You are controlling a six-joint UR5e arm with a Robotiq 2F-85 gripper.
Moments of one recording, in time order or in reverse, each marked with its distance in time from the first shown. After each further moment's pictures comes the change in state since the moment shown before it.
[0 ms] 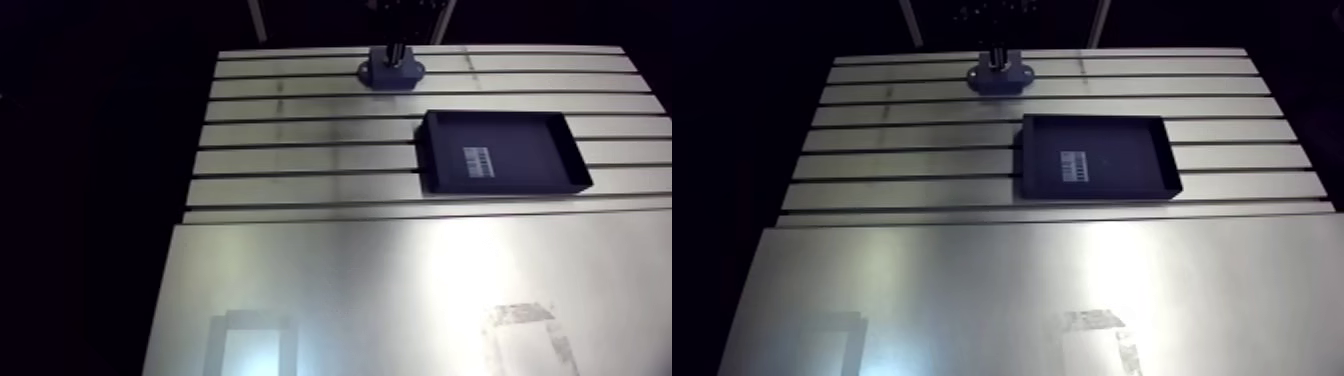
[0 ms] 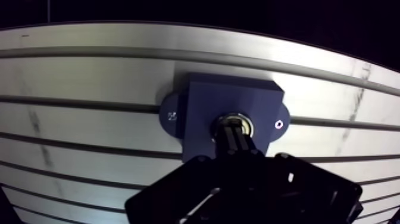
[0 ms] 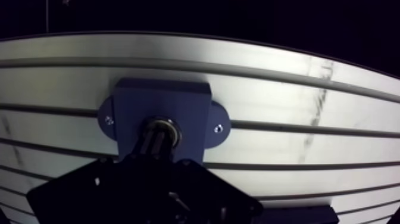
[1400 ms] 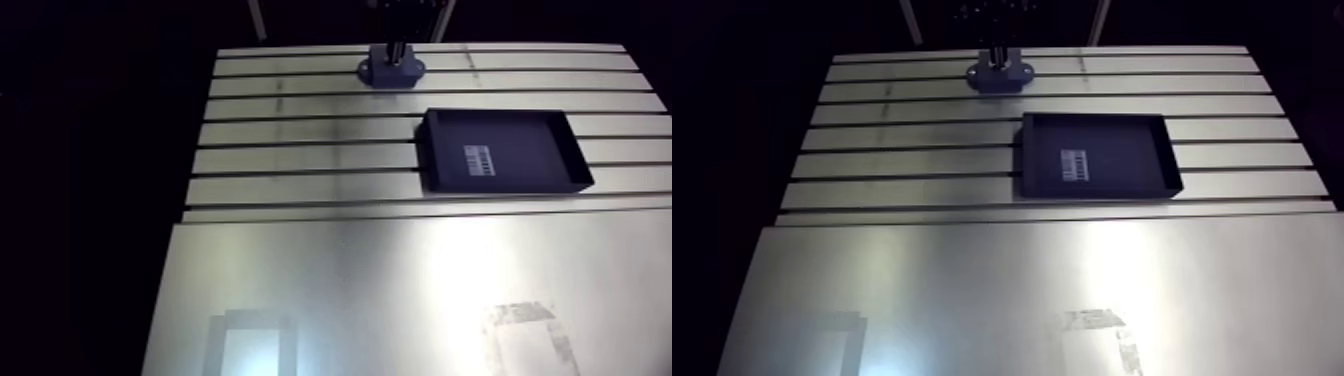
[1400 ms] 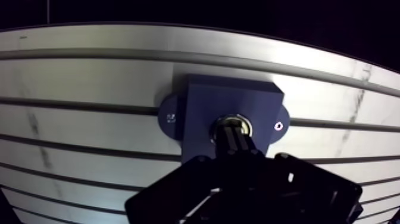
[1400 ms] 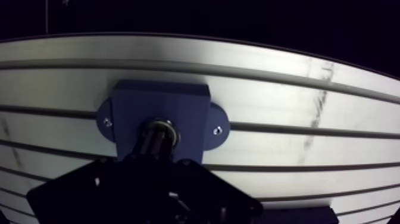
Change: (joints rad) arm -0.001 0.004 -0.004 0.000 -0.001 0.000
